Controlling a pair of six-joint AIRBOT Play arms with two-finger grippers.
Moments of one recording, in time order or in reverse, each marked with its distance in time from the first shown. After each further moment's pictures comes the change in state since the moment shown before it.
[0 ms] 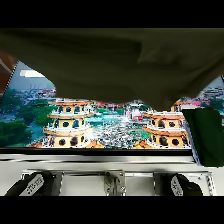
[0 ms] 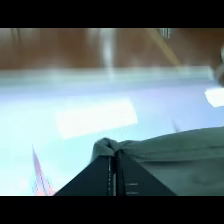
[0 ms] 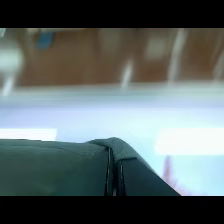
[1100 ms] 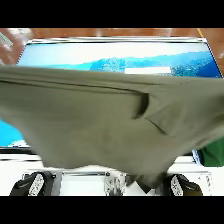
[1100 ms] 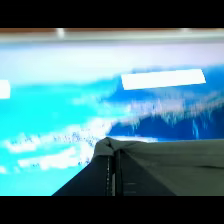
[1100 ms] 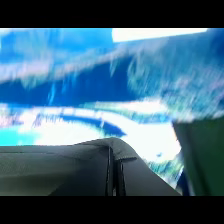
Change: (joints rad) left arm -0.005 0.261 -0.269 0.394 -0.311 -0.165; right arm 0.002 -0.056 0.169 -0.300 0.702 0.208
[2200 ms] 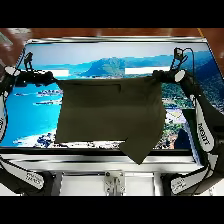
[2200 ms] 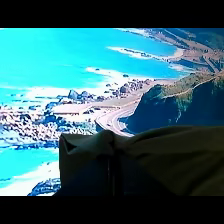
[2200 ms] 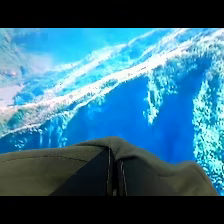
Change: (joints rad) left arm -0.182 -1.127 -0.032 -0.187 0.563 0.161; right arm 0.369 -0.931 -0.383 0.090 -1.234 -0.069
